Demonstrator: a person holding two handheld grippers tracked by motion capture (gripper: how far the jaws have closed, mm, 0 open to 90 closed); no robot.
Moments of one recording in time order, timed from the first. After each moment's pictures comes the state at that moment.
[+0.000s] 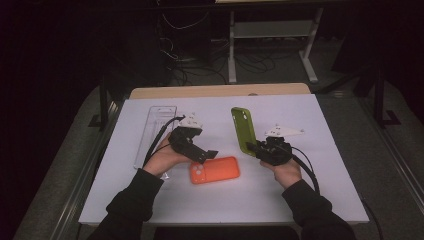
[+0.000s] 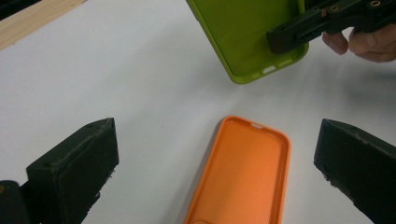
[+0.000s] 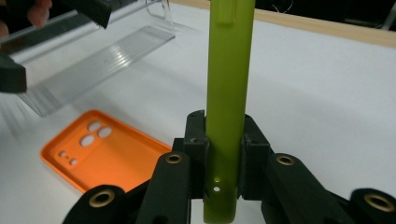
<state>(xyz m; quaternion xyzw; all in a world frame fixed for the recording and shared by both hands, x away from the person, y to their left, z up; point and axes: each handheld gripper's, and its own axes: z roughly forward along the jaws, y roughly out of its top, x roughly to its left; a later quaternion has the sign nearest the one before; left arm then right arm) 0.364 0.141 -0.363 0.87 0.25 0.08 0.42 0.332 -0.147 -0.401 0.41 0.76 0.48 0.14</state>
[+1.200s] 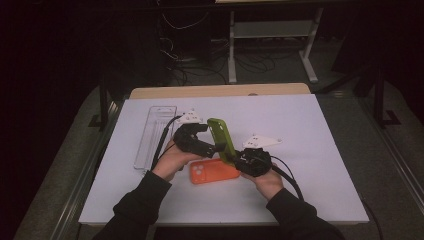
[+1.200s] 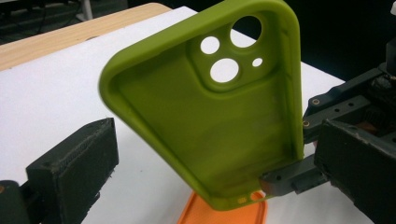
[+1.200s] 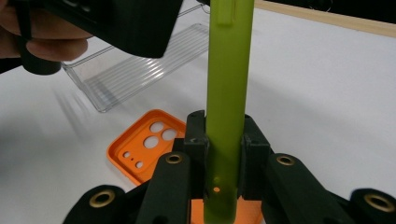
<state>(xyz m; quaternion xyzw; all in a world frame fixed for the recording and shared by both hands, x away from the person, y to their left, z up) 0.361 0.128 -0.360 0.81 0.30 0.06 0.50 0.306 -0.091 -0.402 0.36 0.78 0.49 0.12</state>
